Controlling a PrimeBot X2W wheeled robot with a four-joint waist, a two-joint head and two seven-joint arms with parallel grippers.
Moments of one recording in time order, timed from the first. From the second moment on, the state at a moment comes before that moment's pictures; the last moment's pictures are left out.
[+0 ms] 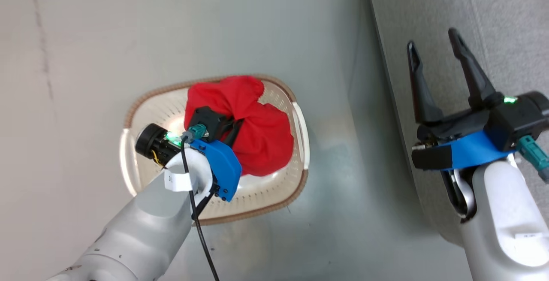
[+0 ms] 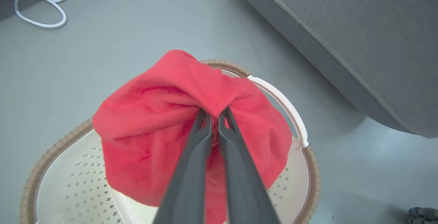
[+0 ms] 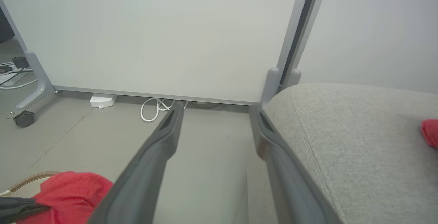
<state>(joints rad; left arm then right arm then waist) -0.89 0.12 -1.16 1.09 -0.83 -0.13 -0.25 -0.48 -0.11 0.07 0.17 0.04 0.13 -0.26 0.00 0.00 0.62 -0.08</state>
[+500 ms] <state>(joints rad) -0.82 0.15 -0.97 0.82 -0.69 -0.09 -0.26 -0.35 -0.13 0.05 0.22 0.05 0.13 -0.26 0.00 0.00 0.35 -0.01</state>
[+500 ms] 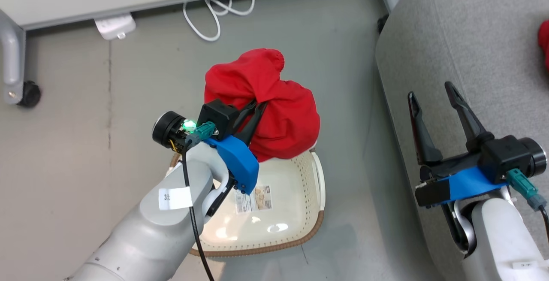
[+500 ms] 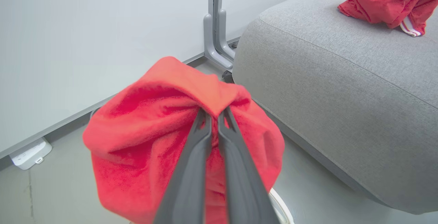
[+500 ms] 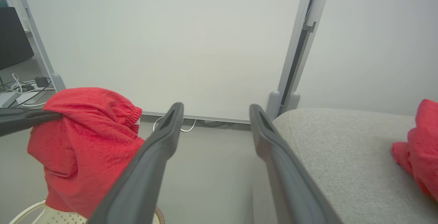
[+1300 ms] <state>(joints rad) -0.76 0.11 -0.81 0.56 -0.55 -0.07 -0.26 -0.17 -0.11 0.03 0.26 0.05 0.13 -0.26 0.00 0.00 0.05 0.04</state>
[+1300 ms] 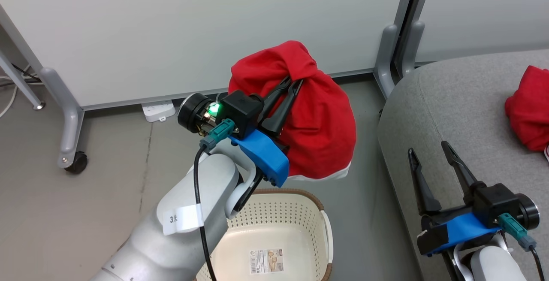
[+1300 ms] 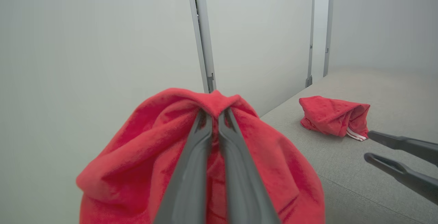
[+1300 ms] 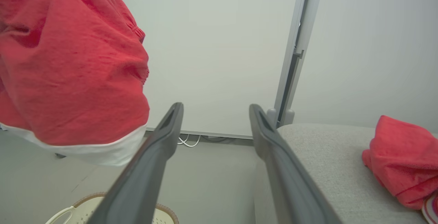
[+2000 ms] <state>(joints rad) -0.75 0.11 -0.83 0.55 -0.55 -0.07 -0.26 -0.25 -0.14 0.21 0.20 0.05 0.13 -0.26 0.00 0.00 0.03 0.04</state>
